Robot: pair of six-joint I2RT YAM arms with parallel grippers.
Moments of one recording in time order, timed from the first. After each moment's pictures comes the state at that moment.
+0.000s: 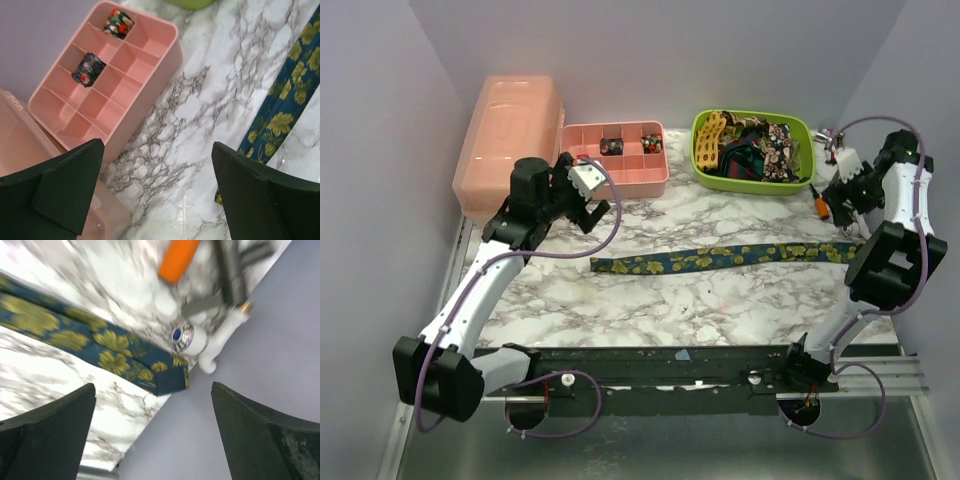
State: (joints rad) left arm -0.29 1.23 1.09 -0.34 0.44 0.56; right arm -0.45 1.90 1.65 -1.03 -0.12 -1.06
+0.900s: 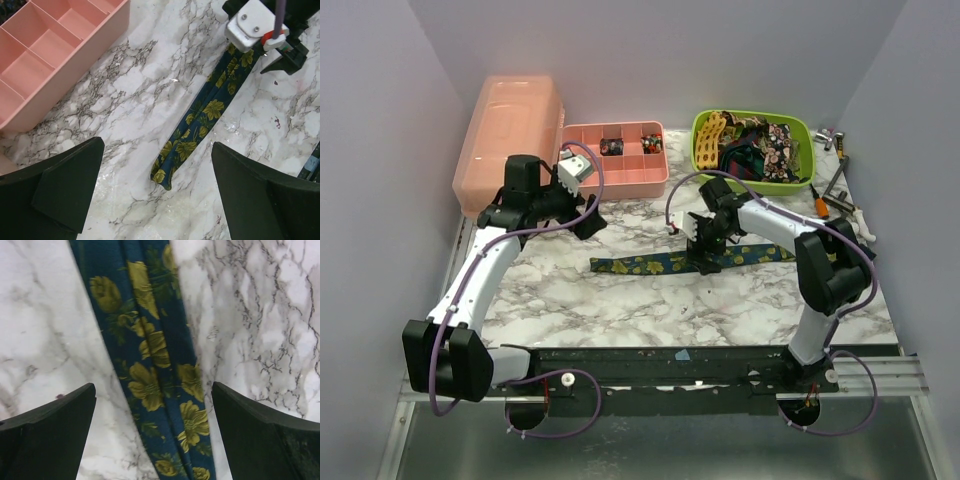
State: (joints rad) left arm -0.17 1.26 1.10 -0.45 0.67 0.28; right arm 0.45 1.79 1.21 -0.73 -0.39 -0.95
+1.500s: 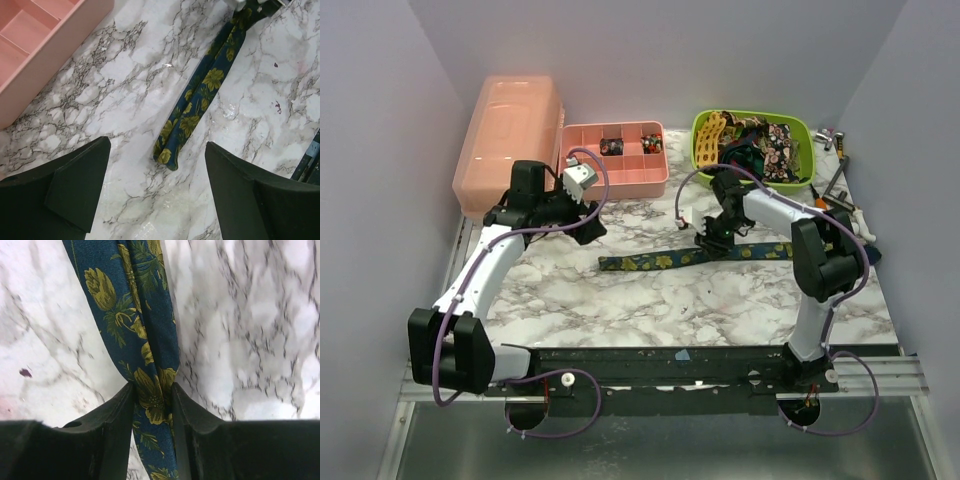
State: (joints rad) left arm -0.17 1.29 1.05 -0.46 0.70 0.33; right arm 0.37 1.91 1.29 -0.79 -0.38 -1.08
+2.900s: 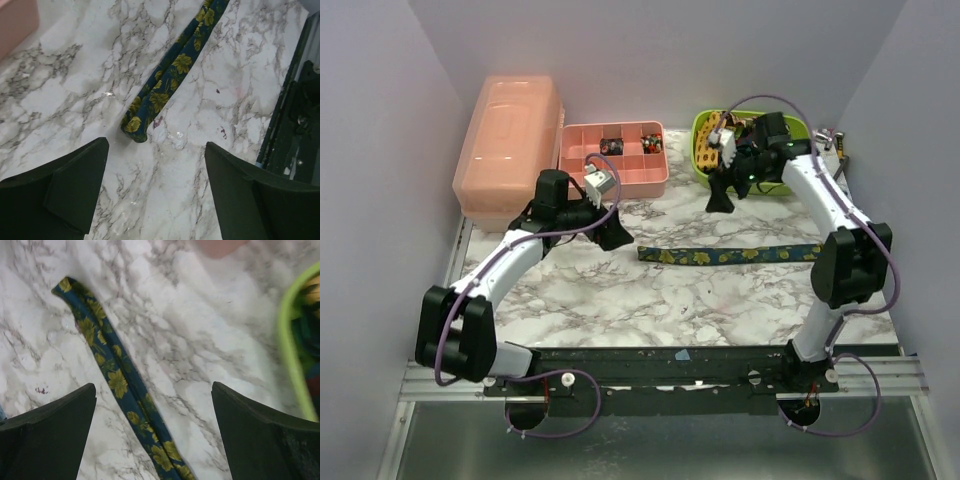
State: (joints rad) left arm -0.29 1.34 0.91 -0.14 0.81 0.06; right arm 0.17 1.80 1.69 -0.90 -0.69 -0.67
